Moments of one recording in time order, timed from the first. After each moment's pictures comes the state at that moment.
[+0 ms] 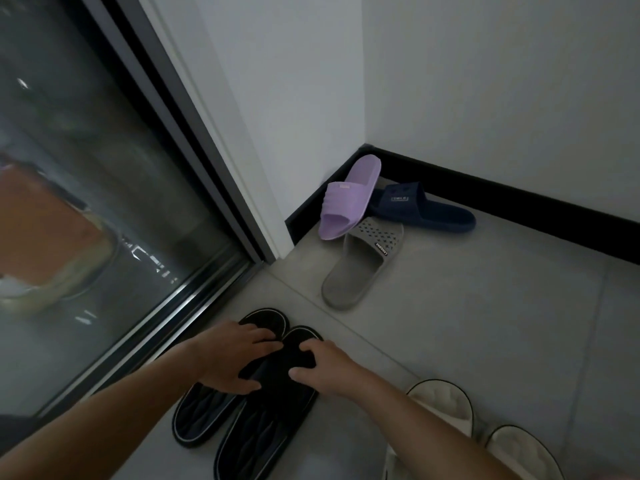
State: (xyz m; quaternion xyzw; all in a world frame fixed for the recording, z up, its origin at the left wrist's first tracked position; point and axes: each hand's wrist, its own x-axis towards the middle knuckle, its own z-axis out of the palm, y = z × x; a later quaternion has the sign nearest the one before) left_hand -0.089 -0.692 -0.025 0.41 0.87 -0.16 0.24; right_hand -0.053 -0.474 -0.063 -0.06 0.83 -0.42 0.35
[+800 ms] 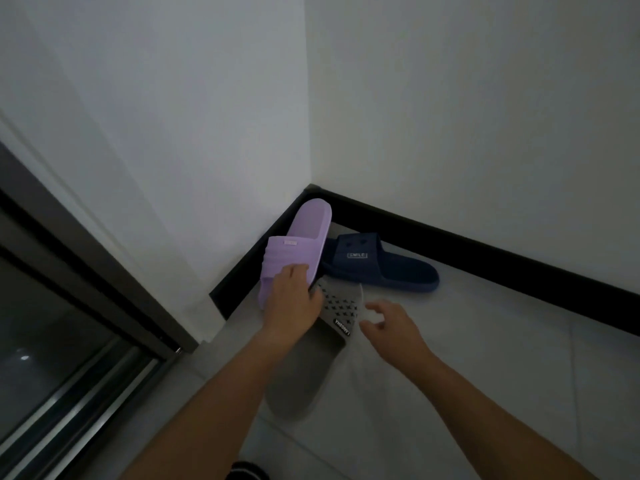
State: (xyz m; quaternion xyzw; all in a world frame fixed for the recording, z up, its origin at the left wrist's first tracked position) left_hand -0.298 -0.491 -0.071 0.10 0.95 0.28 -0.04; right_hand -0.218 -0.327 -0.062 0.15 0.91 -0.38 0.07
